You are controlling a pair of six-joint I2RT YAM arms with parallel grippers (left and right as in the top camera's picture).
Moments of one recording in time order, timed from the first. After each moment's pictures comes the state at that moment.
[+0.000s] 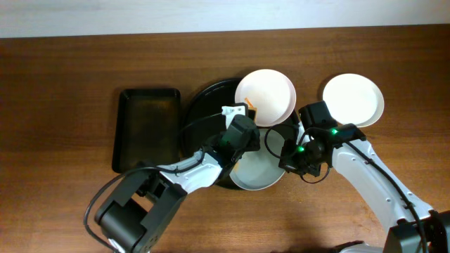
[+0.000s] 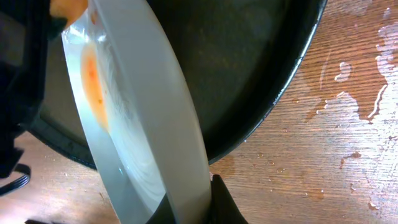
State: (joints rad) left arm -0.73 1.91 0.96 0.23 -0.12 -0.70; right arm 0.23 1.48 0.95 -0.87 -0.34 0.56
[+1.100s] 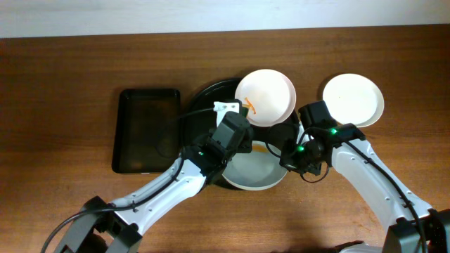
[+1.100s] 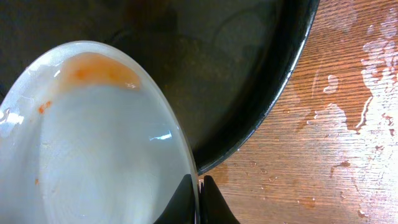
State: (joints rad) left arm -0.73 1.62 0.97 -0.09 -0.18 -0.61; right arm 0.23 1.48 0.95 -0.85 -0.31 0.55
